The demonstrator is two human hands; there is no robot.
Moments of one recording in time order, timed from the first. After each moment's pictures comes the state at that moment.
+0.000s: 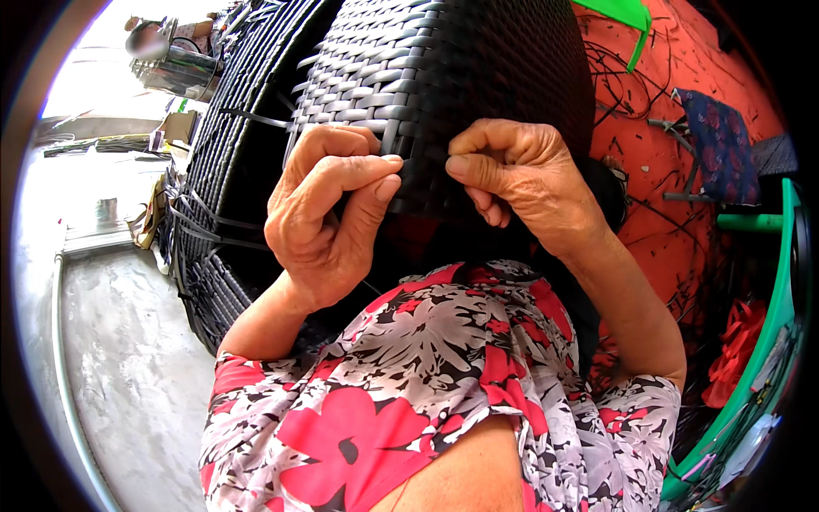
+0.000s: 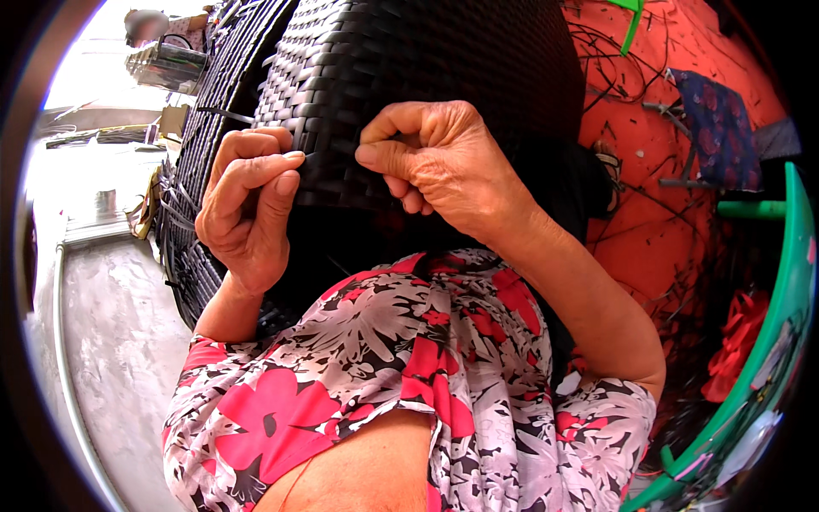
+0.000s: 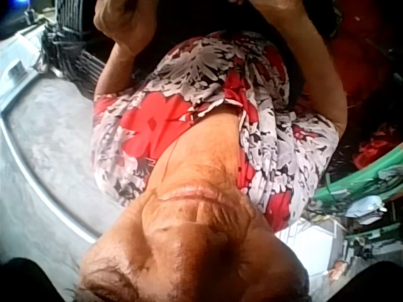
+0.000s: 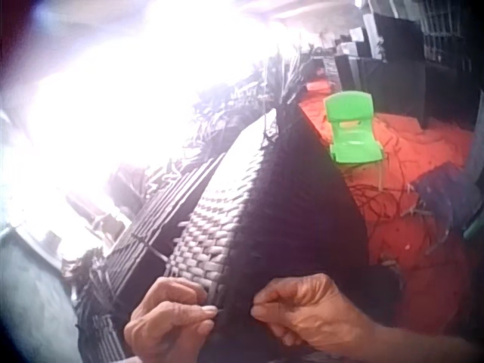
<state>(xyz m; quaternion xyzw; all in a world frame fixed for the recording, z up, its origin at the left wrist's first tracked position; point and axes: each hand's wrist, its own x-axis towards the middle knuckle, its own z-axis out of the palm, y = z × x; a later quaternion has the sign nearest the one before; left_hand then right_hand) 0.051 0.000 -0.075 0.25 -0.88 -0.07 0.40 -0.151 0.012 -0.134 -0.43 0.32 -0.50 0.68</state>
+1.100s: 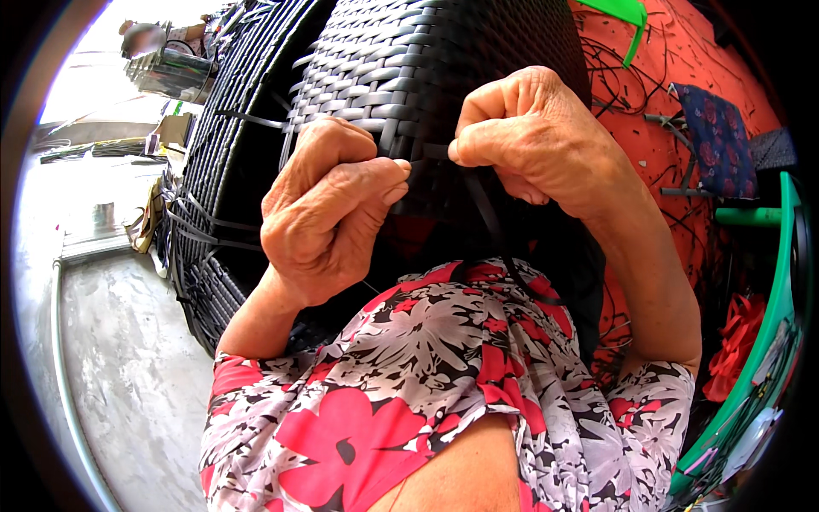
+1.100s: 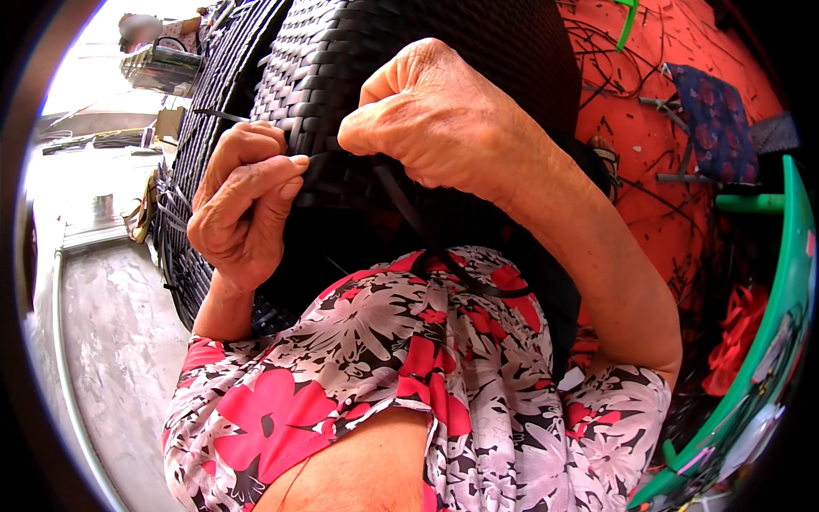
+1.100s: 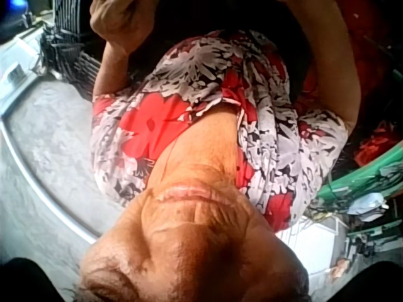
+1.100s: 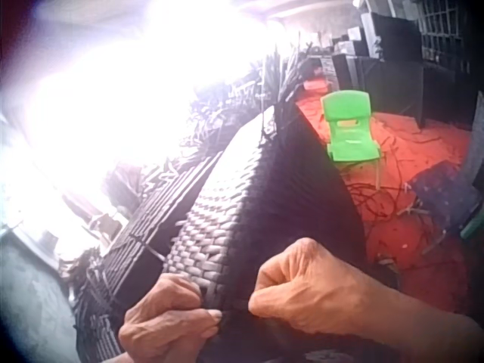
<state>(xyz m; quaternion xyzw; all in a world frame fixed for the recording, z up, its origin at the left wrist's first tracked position) 0.055 -0.009 -0.070 0.18 -0.91 -0.06 0.38 -0.164 -0.006 -0.090 -0.54 0.40 -0.39 0.63</state>
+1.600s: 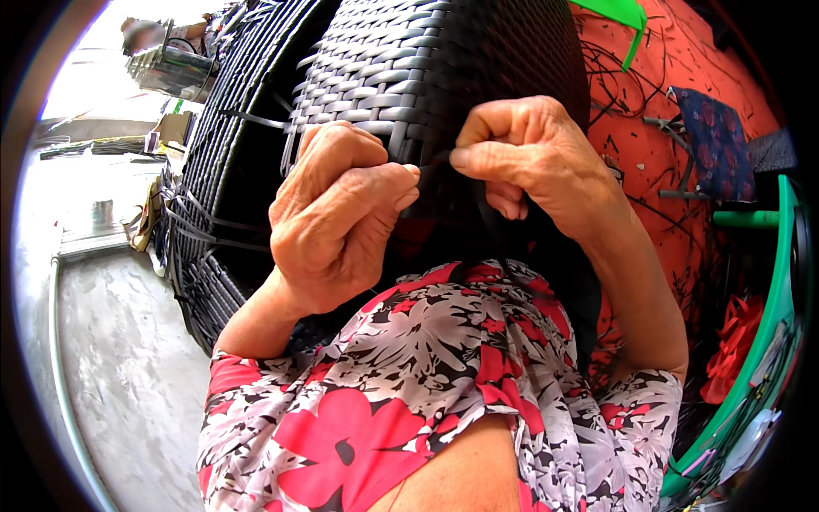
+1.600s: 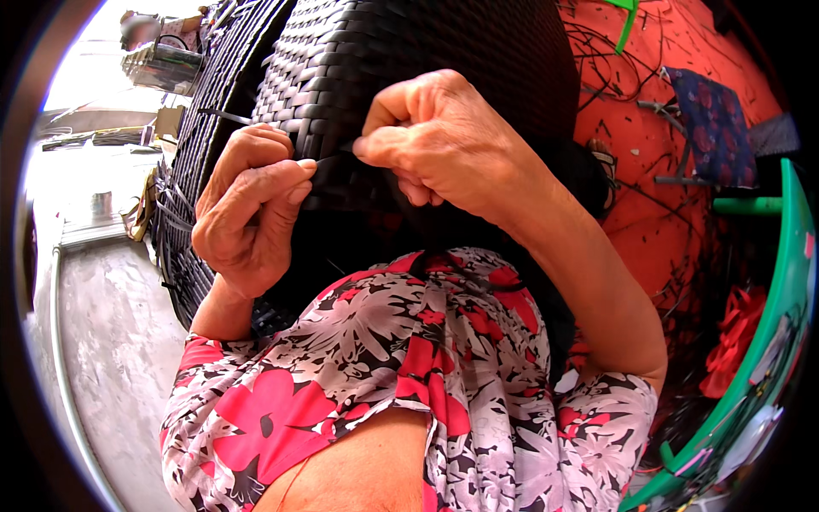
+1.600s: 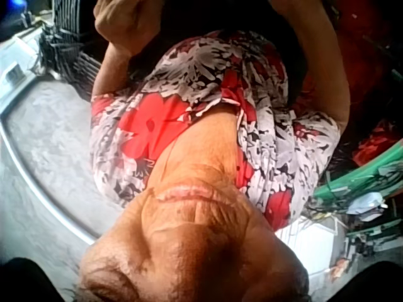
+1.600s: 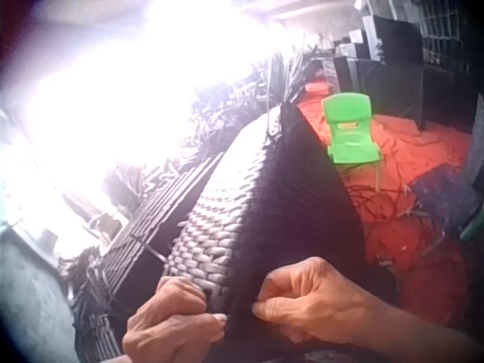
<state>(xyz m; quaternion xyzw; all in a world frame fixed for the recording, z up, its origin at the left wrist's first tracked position) 0.044 -0.006 -0.070 0.18 -0.91 -0.02 0.37 -0.168 0.003 -0.110 -0.50 0.34 -0.43 0.67</state>
